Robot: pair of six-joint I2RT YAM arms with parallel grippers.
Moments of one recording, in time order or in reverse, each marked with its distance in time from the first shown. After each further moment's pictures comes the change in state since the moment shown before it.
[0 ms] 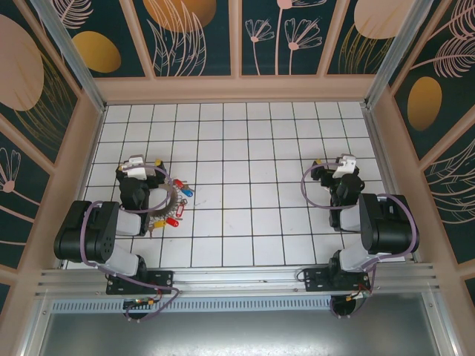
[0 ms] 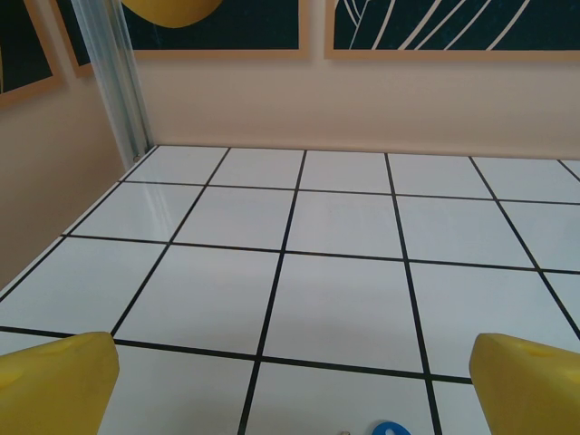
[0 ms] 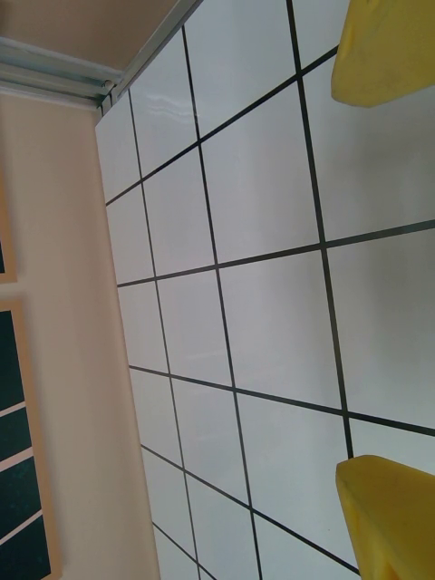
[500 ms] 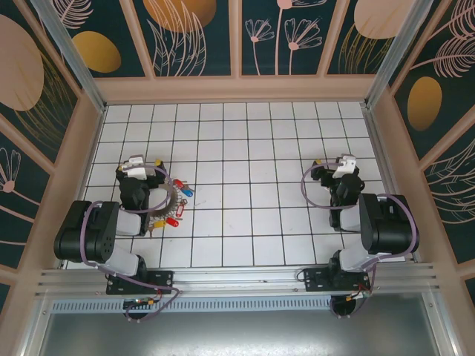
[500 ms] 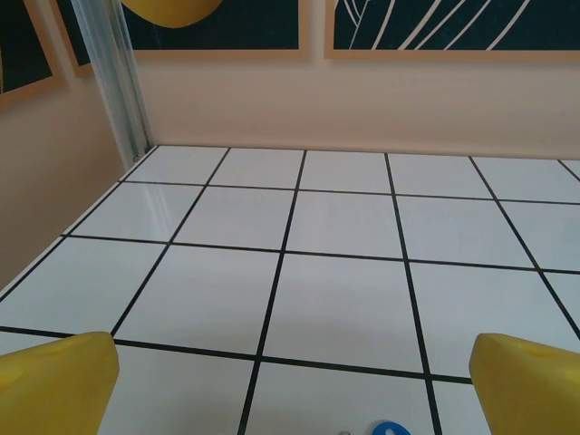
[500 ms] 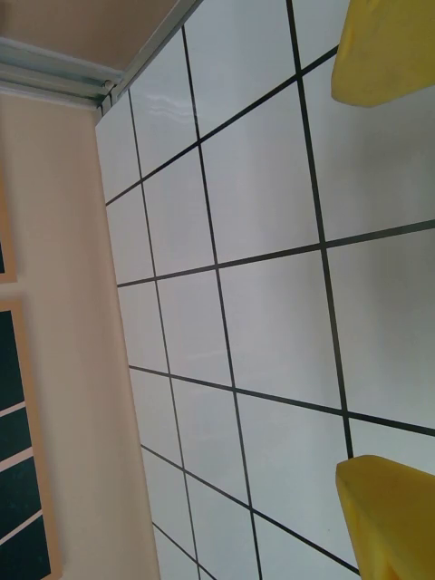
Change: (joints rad) left arm 0.000 0.000 0.000 0.000 0.000 0.000; right arm 0.000 0.000 0.000 0.000 0.000 0.000
